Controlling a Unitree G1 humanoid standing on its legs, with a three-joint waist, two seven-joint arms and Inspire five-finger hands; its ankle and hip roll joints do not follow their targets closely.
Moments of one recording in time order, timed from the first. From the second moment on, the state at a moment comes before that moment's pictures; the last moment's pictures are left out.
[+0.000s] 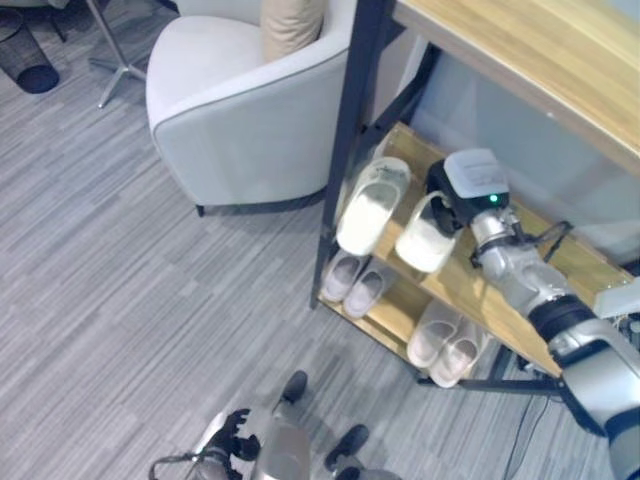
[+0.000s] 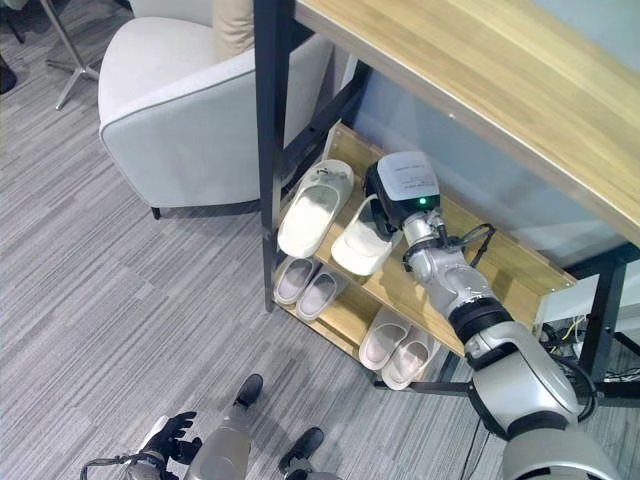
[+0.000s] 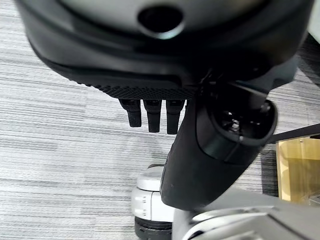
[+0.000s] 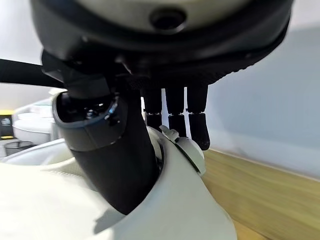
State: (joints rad) left arm -0.04 0.33 -0.31 1.12 0.12 -0.11 0.17; right arm -0.93 -0.63 0.60 0.77 -0.66 -0.06 -0.42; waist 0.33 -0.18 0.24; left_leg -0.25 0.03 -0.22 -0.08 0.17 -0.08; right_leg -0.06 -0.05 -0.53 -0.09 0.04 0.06
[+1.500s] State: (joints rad) left arm 0.00 0.31 -0.27 1.13 0.12 -0.09 0.17; right arm -0.72 -0.61 0.47 0.51 -0.39 -0.10 -0.29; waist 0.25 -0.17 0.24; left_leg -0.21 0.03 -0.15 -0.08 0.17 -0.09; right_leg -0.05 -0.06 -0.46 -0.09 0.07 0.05
